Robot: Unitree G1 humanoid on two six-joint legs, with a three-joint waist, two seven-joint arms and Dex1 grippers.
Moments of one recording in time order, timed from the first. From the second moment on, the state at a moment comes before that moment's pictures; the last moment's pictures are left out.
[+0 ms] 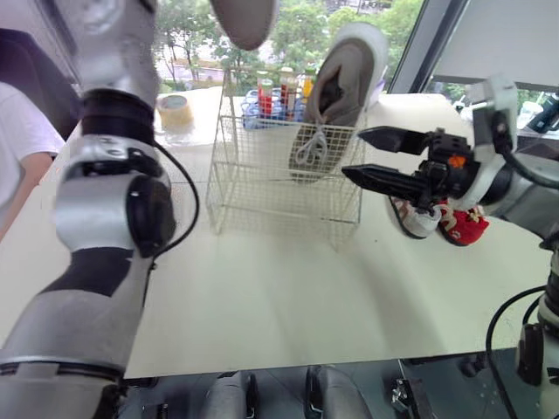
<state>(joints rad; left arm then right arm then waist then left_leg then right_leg) -1.65 0.32 0.24 1.04 -0.19 -0.36 -0.42 -0.70 -0.85 -0.33 -0.38 1.07 0.99 0.67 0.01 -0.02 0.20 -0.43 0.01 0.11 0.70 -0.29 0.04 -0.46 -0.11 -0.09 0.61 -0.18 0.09</state>
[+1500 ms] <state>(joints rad) -0.92 0.44 0.08 0.13 -0.20 0.17 -0.53 -0.74 -0.83 -0.08 -0.26 0.88 0.87 0.76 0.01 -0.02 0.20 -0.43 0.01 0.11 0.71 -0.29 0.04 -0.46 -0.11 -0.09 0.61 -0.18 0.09</state>
